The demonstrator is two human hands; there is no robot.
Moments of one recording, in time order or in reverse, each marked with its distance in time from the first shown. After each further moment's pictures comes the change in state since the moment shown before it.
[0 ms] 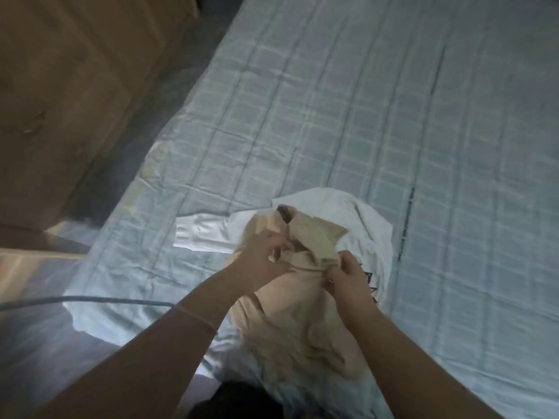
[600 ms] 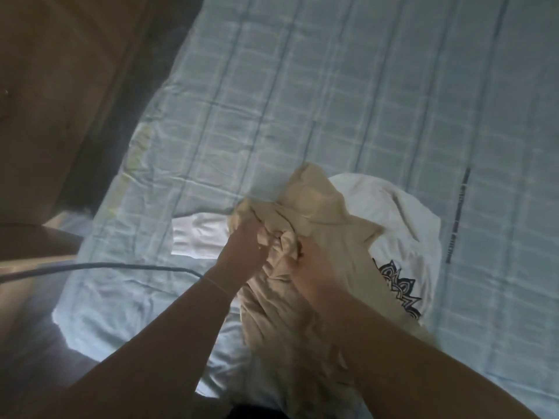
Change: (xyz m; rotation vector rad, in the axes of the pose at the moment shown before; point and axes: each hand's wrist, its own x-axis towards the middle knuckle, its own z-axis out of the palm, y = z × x) left_hand 0.078 -0.135 -0.003 0.248 0.062 -0.421; right_hand 0.108 0.037 0.114 -0.683 -0.139 -0.083
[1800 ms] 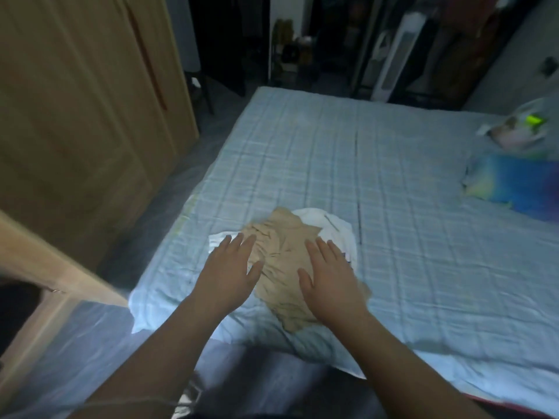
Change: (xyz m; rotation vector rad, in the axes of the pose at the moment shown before) left_hand -0.454 0.015 -0.094 0.411 0.380 0.496; right_hand -0.471 -0.026 -0.044 -0.494 0.565 -0.399
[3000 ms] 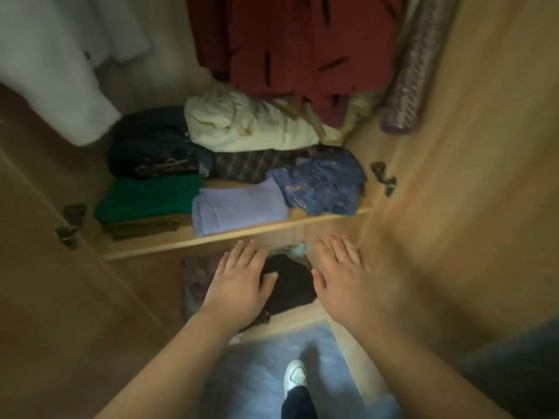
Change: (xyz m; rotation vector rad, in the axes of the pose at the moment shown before) left_hand -0.360 -0.696 -0.269 0.132 0.453 -1.015; right_hand 0.112 -0.885 0.218 -0.036 -0.057 -1.120
